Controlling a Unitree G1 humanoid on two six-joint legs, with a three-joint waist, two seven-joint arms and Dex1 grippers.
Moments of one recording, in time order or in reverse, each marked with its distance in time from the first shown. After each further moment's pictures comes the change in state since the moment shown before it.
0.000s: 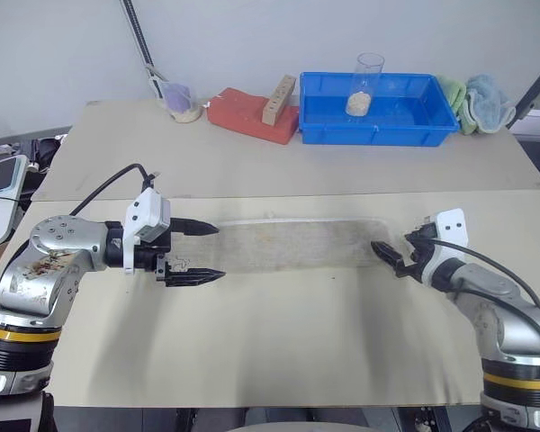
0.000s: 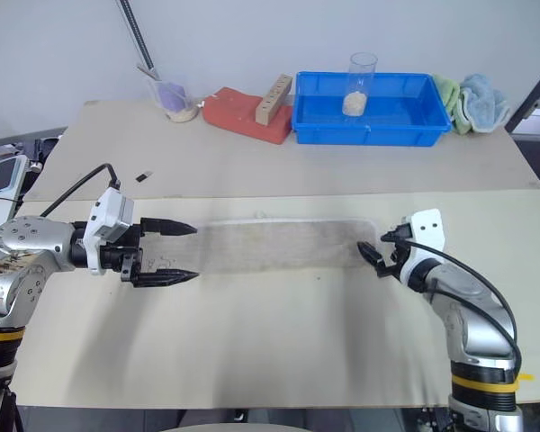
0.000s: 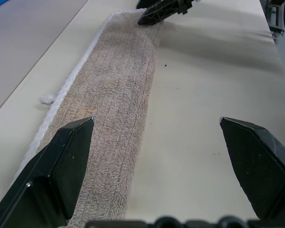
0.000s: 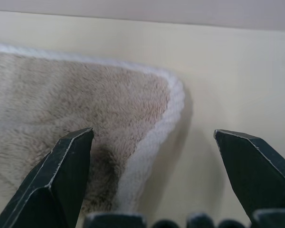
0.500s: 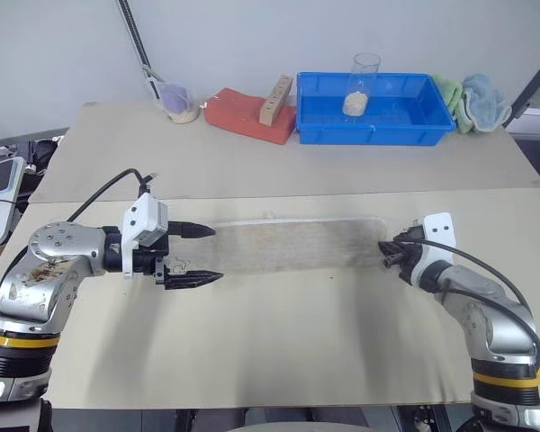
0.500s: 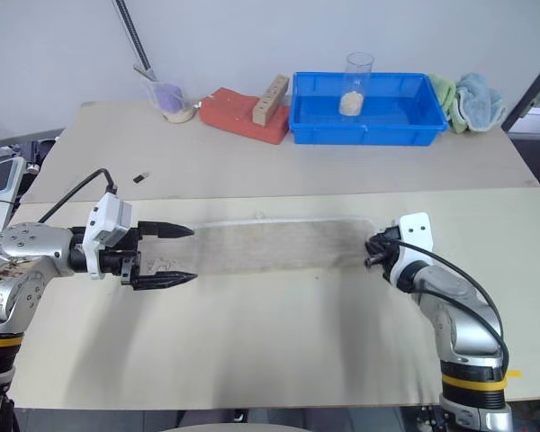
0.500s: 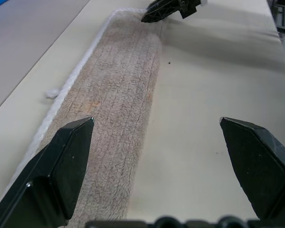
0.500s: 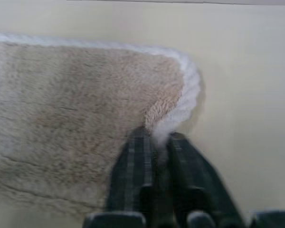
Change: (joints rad) left arm 0.052 0.000 0.026 0.001 0.003 -0.038 0.031; right arm -0.014 0.015 0.033 -0.012 0.013 0.045 -0.052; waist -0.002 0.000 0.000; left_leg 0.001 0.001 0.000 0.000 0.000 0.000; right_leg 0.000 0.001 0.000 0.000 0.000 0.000
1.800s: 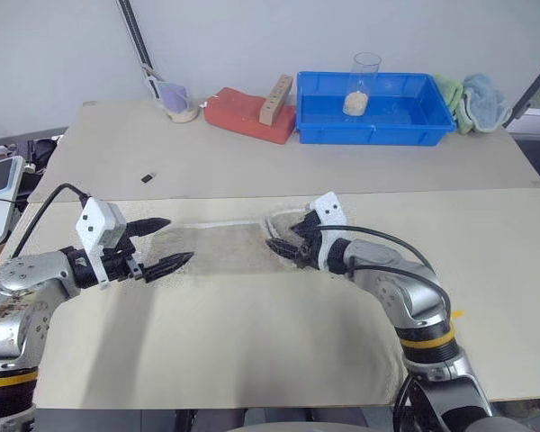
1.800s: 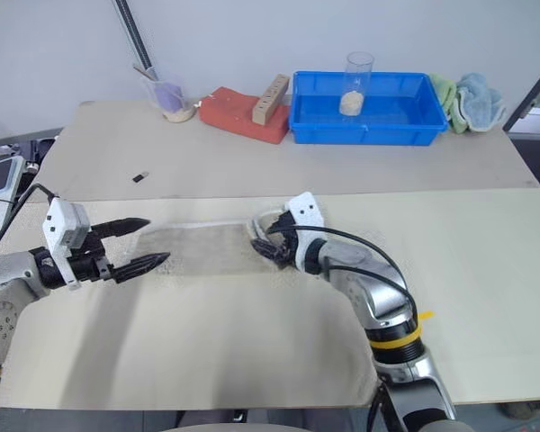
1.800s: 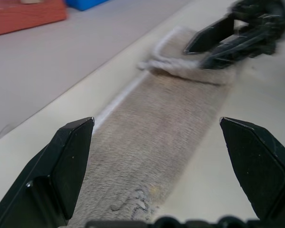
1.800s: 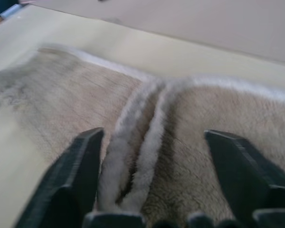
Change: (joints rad) left arm 0.211 -0.111 0.241 -0.040 -0.040 0.039 0.349; right arm -0.279 0.154 0.383 -0.030 0.083 0.027 0.081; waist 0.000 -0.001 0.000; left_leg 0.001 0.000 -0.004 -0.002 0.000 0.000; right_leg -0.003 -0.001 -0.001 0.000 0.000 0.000
